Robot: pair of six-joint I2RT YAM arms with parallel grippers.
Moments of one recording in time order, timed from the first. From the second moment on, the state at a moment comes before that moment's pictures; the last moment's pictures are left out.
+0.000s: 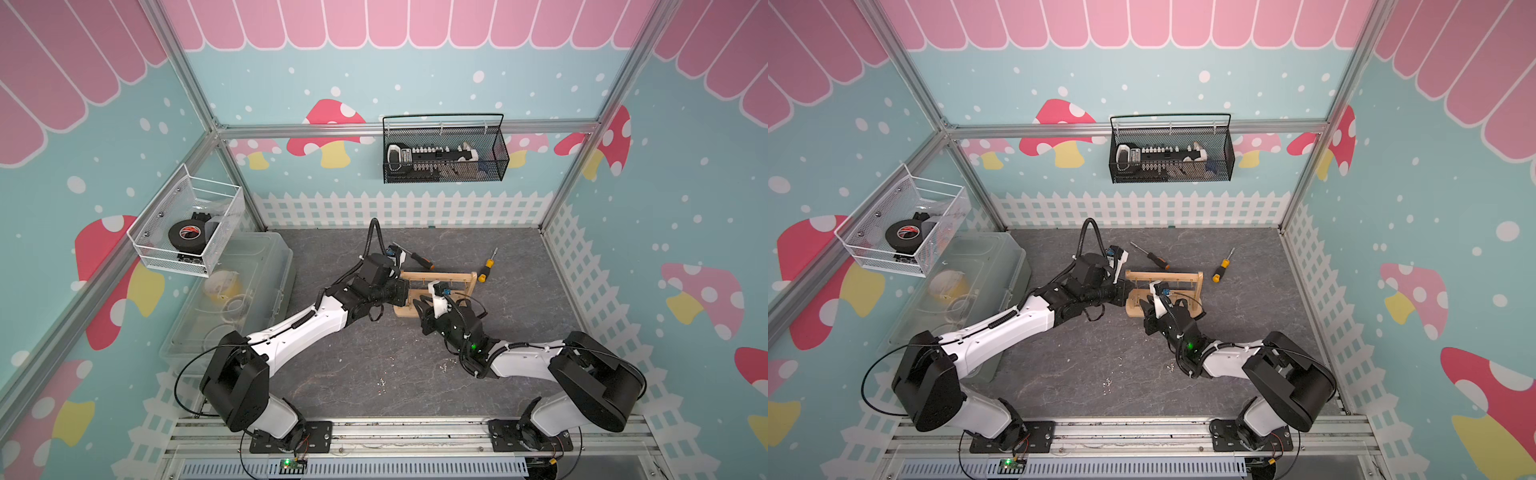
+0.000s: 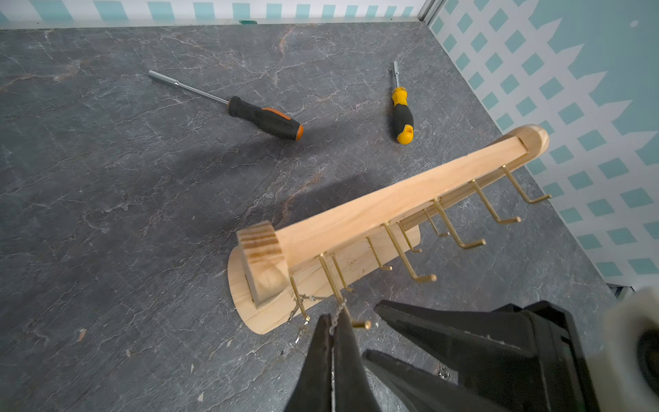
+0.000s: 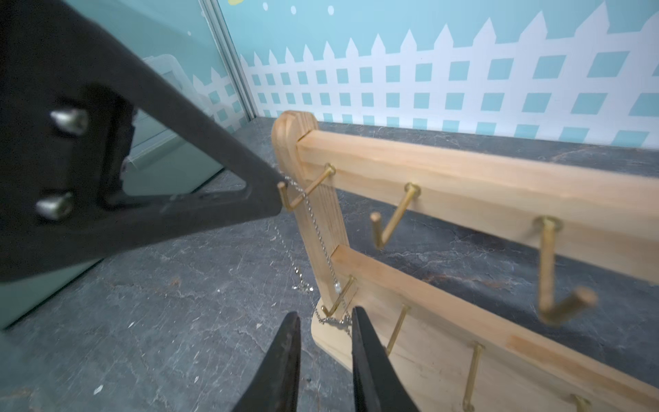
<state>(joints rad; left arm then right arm) -0.67 1.52 1.13 -0.26 0.08 -0.33 0.78 1.52 0.50 0.83 0.16 0.24</state>
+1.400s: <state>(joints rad) -0.66 1.52 1.13 -0.26 0.06 -0.33 0.78 1.66 0.56 0.94 0.21 0.24</state>
